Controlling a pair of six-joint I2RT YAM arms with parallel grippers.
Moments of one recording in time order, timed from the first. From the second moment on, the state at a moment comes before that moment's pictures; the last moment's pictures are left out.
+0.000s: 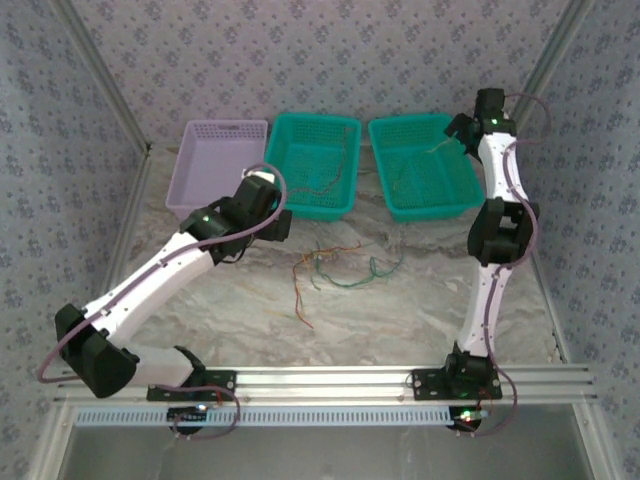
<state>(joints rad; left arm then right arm) -0.72 1.32 1.28 -0.81 -0.46 -0.33 -0.15 2.40 2.41 -0.82 0.08 0.55</state>
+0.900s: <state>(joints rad) -0.65 1.36 1.27 -0.74 -0.41 -0.33 -0.20 2.68 2.66 -0.60 -0.09 0.59</state>
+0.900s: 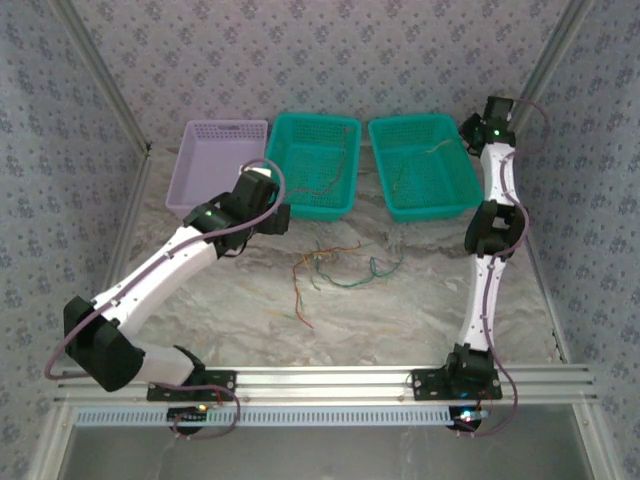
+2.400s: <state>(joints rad) -0.65 1.31 1.24 -0.73 -0.42 -0.32 0.18 2.25 1.79 -0.22 0.41 0.17</state>
